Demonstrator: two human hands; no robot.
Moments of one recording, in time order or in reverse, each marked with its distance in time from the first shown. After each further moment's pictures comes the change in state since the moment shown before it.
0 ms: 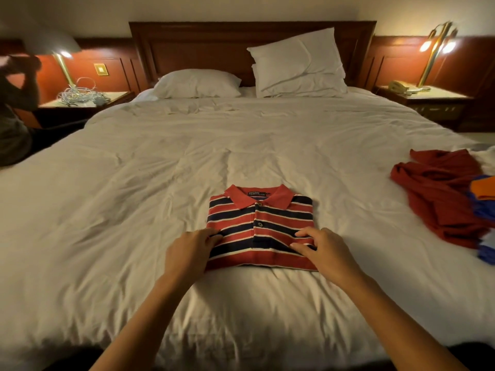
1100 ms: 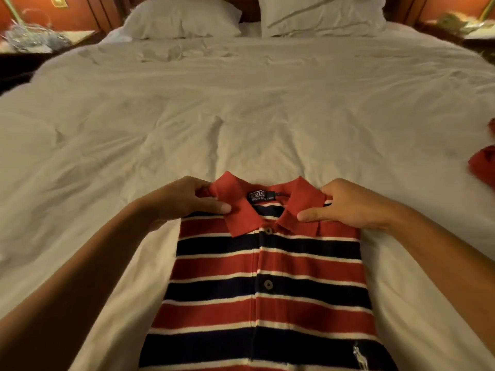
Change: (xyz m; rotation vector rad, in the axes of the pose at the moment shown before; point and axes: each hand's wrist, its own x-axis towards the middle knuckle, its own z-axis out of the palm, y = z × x) left_hand 0.213 -0.009 0.015 -0.559 -0.726 -0.016; right_hand 0.211 0.024 -0.005 0.172 -0.508 0.002
